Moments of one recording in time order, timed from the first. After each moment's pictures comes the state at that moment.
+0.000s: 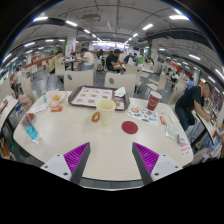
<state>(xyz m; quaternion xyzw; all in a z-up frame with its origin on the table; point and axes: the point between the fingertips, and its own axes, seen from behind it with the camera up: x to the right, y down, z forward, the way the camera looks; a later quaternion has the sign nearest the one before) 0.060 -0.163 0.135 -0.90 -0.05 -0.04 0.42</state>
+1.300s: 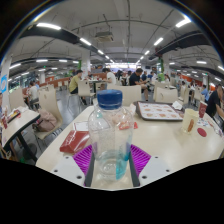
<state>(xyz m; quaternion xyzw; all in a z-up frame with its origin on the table) -0.338 -0.091 0.061 -0.84 -0.07 0.06 0.54</state>
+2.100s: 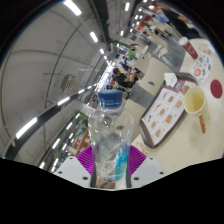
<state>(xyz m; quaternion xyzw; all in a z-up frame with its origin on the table) -0.210 0.064 0.238 -0.72 0.27 0.43 0.48</state>
